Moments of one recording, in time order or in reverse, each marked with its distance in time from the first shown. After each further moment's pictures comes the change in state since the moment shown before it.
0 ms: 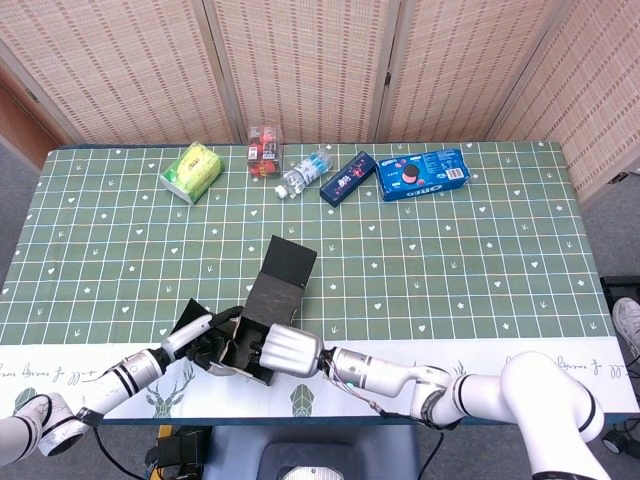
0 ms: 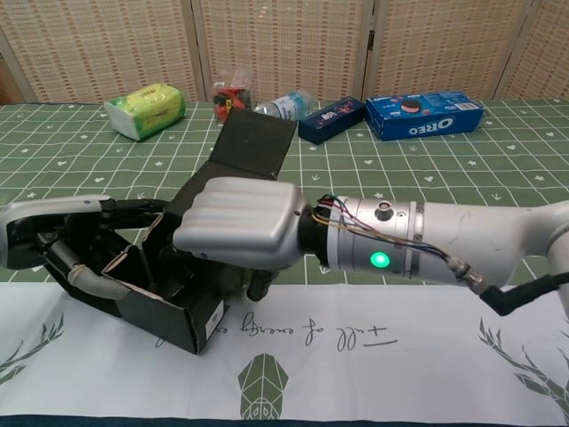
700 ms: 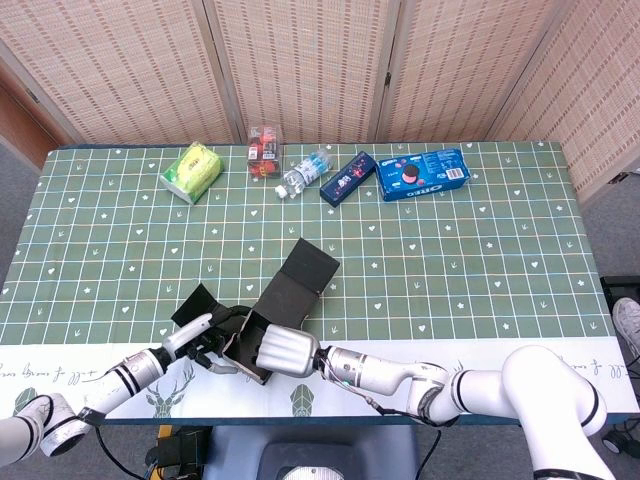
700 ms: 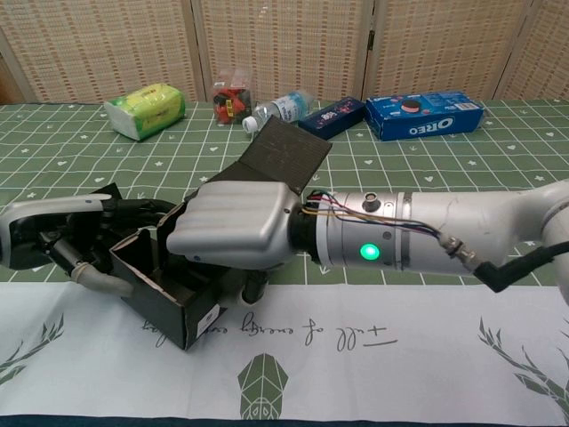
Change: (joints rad) left arm -0.002 -0.004 -0.005 -0.007 -0.018 -0.011 -0.003; right arm 0.039 0.034 0.013 -0.058 0.043 -0.088 0.000
